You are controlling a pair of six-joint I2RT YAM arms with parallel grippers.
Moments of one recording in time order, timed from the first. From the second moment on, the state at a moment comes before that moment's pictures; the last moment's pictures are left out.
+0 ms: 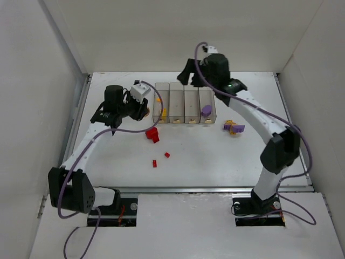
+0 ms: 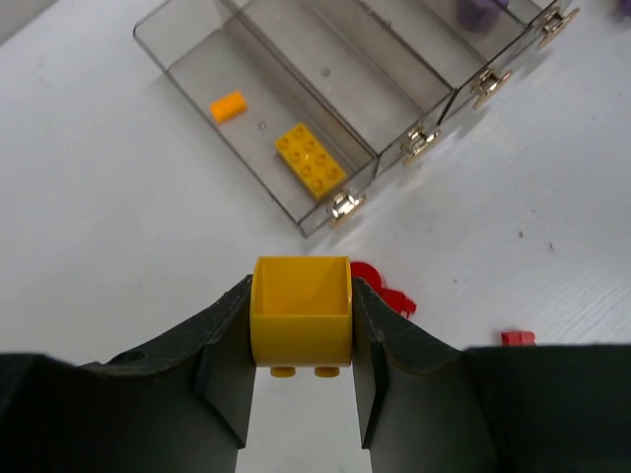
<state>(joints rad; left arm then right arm) -0.21 1.24 1.02 -0.34 0.39 0.29 0.56 1.88 1.79 -0.27 -0.07 0.48</state>
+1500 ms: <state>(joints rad) -0.23 2.00 1.49 -0.19 0.65 0.80 0.36 1.45 1.21 -0.28 -0.04 0.38</state>
